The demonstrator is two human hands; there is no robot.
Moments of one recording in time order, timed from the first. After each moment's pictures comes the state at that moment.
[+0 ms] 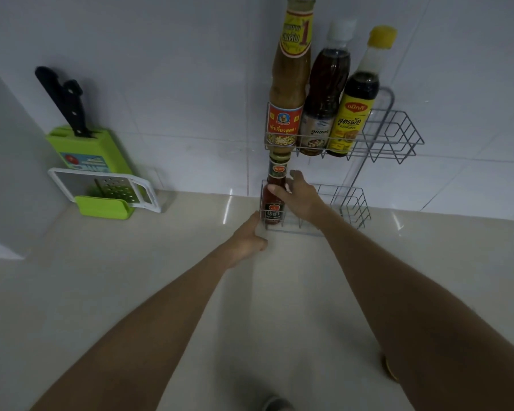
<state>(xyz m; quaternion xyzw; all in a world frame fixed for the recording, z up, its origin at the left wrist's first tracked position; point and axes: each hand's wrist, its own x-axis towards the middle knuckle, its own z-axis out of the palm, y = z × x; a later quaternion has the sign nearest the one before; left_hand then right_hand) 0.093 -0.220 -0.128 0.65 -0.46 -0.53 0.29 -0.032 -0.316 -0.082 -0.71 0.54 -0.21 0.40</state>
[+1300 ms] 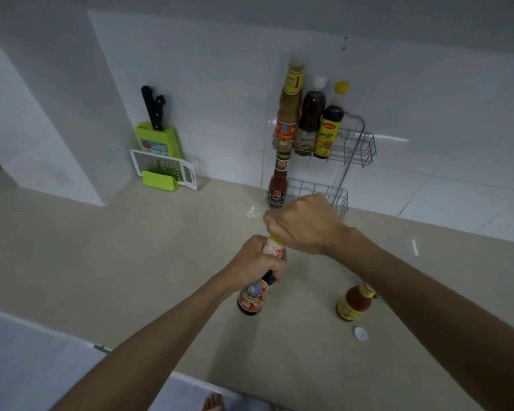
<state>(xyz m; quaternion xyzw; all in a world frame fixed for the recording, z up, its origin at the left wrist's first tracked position) -0.017 -0.006 0.002 0.62 -0.46 -0.51 0.39 -0.128 -0.090 0.072 -0.97 0.18 -0.09 -0.11</state>
